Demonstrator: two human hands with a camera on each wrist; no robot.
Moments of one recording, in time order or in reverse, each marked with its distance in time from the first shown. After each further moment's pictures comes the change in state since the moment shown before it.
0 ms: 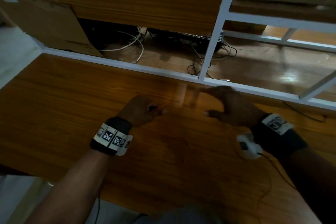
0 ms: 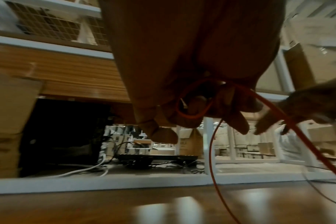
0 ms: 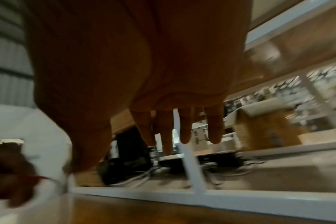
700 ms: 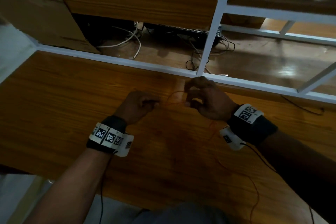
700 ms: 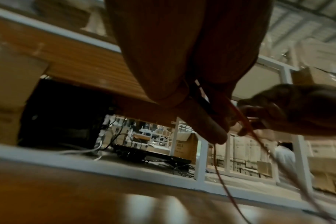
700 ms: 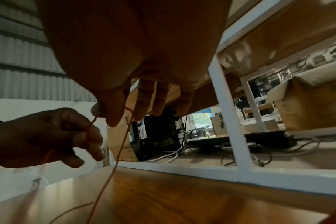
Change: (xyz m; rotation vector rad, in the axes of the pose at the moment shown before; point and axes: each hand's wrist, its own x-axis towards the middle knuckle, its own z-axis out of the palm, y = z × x) left_hand -0.006 -0.018 0.010 -0.387 0.125 0.020; right_hand 0.037 -0.030 0.029 0.110 0.263 -0.337
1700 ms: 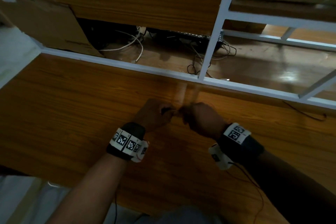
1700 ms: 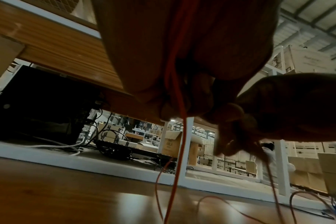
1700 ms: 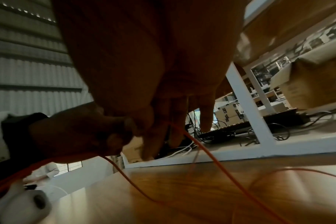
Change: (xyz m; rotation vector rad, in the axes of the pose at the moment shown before) left_hand 0.009 0.026 0.037 0.175 -0.047 0.025; right_hand -0.003 -0.041 0.025 -0.027 -0.260 0.230
